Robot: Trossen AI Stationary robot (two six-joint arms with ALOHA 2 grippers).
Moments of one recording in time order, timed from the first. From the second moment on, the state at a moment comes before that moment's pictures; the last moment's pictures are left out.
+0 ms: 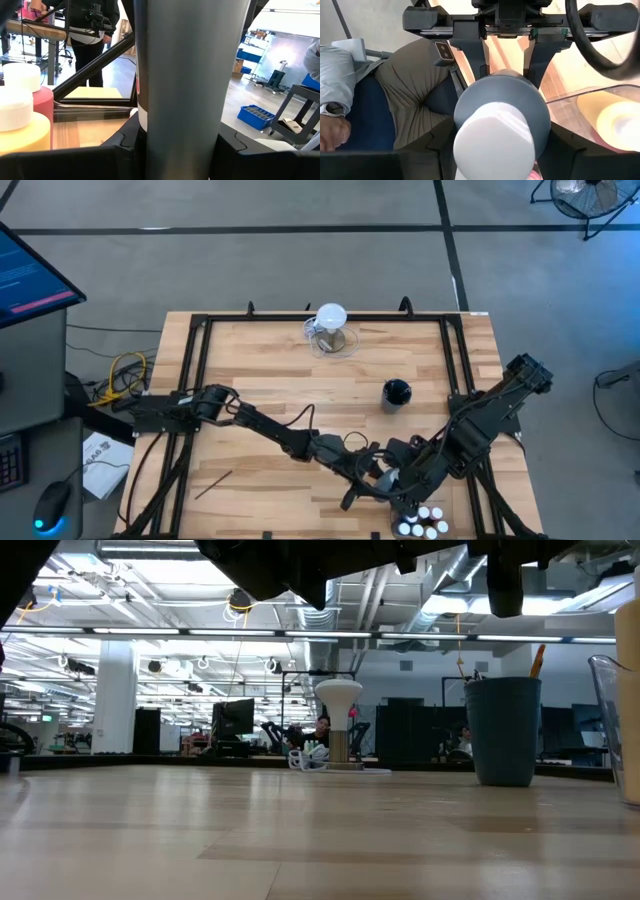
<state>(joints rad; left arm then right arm) -0.34 2.30 1.53 0.83 0.18 -0.25 0.67 1.61 1.66 -1.15 0.09 1.19</state>
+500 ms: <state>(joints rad) -0.34 2.30 1.53 0.83 0.18 -0.25 0.68 1.61 1.66 -1.16 0.10 1.21</state>
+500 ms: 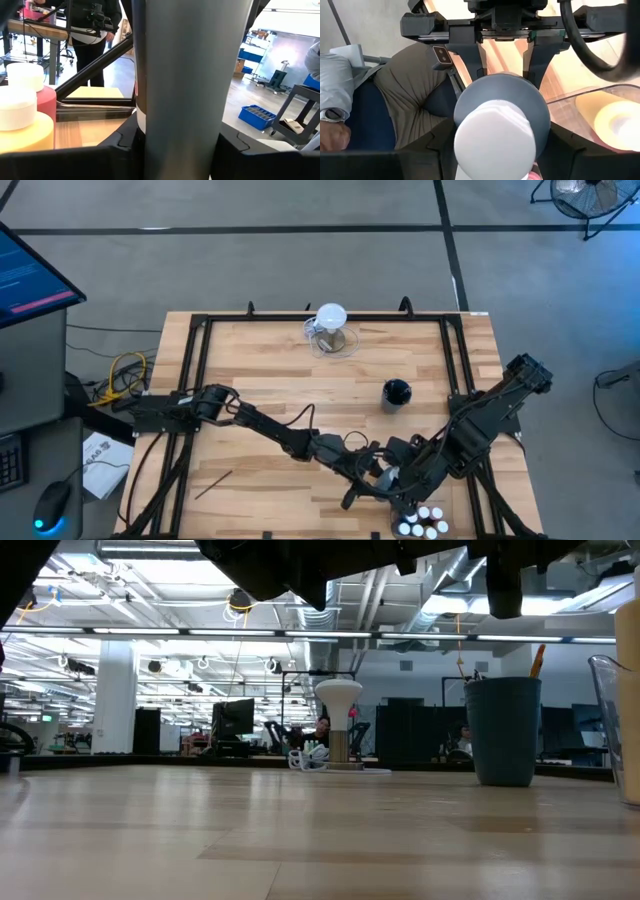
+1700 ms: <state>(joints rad) -0.34 2.24 1.50 0.73 0.18 -0.21 0.89 1.61 1.66 -1.29 0.14 1.64</state>
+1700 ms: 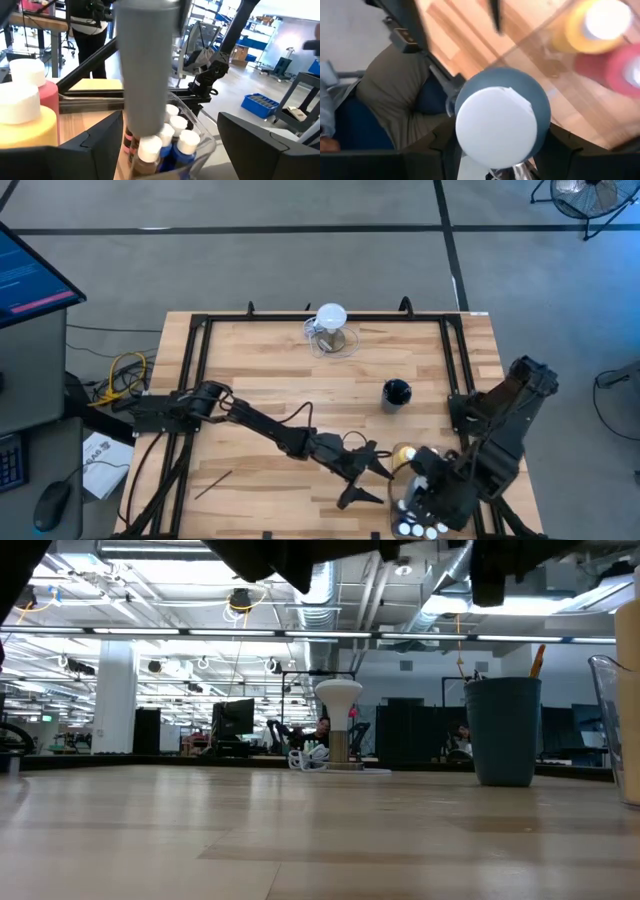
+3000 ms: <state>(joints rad) -0.35 1.86 1.04 0.97 0.00 -0.11 1.12 1.80 1.66 -1.57 0.42 2.14</state>
